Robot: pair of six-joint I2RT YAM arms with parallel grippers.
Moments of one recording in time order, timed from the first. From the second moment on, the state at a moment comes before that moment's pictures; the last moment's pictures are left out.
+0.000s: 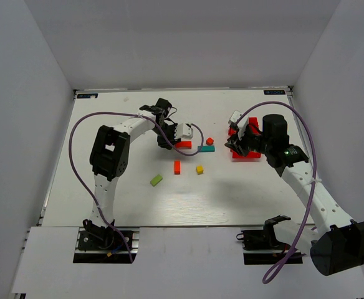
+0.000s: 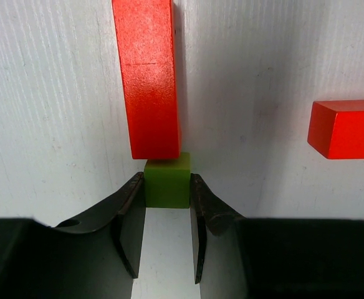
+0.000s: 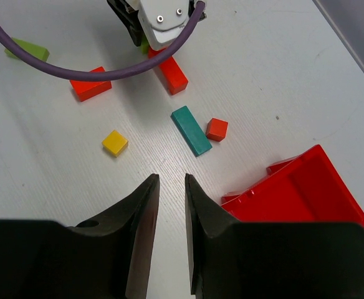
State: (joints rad) left arm -0.45 2.18 1.70 -0.80 0.43 1.14; right arm 0.31 1.07 0.92 -0.38 -0.59 -0.53
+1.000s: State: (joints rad) left arm -0.45 2.18 1.70 -0.79 0.43 1.12; right arm 0.31 1.07 0.92 -0.38 -0.59 -0.53
